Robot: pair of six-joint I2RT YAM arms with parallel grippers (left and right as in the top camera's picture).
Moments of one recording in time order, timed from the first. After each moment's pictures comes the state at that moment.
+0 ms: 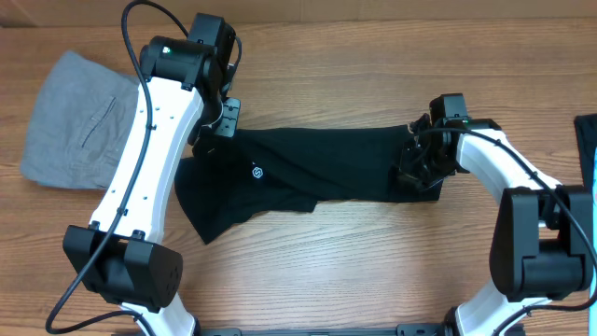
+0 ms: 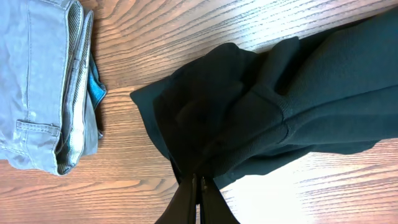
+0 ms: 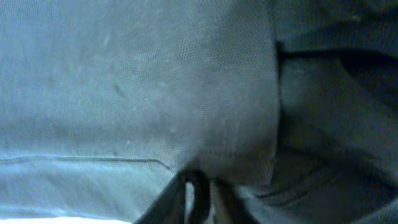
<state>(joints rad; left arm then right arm) -0.24 1.86 1.92 -1.49 -0.14 -0.08 0.04 1.84 1.14 -0.75 -0.39 0.29</state>
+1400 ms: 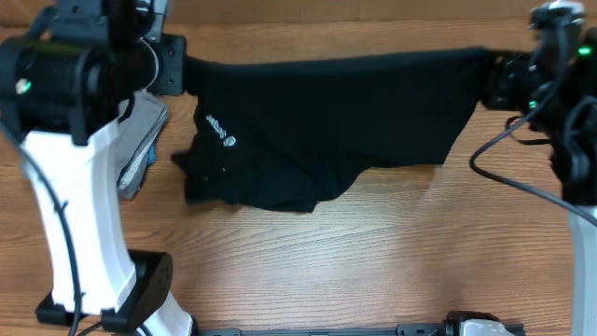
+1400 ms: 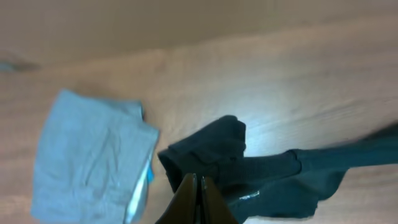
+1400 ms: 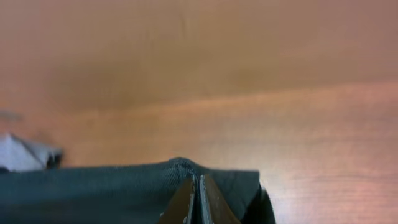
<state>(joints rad) -0.13 1.82 2.71 -1.67 -0.05 0.02 -0.06 1.29 1.71 -0.87 -0.24 0.18</state>
